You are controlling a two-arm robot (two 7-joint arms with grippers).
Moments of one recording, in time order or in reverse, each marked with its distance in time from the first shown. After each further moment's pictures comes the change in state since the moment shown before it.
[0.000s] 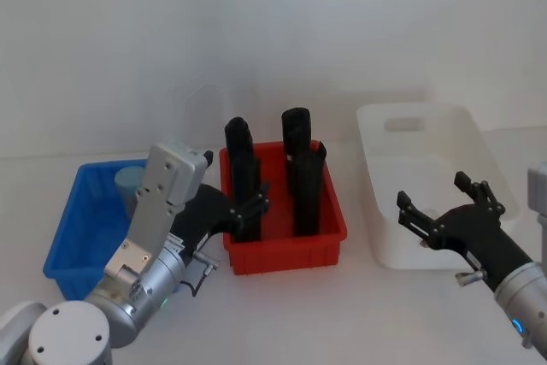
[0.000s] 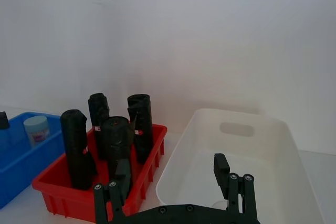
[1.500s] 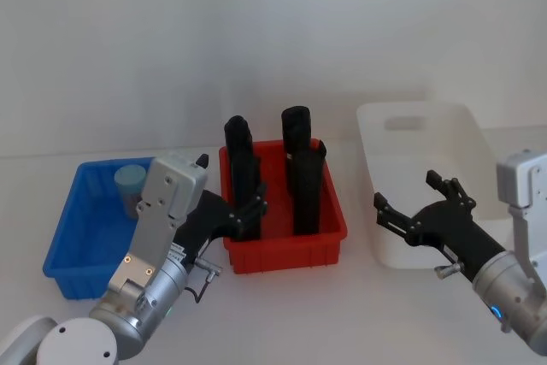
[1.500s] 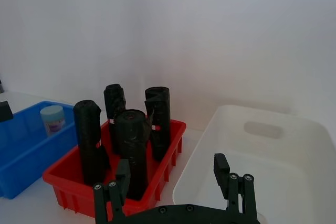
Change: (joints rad) left arm 0.025 -0.006 0.018 0.004 0.019 -0.057 0.069; right arm 0.088 -0.041 -0.006 0.122 -0.025 -0.012 0.118
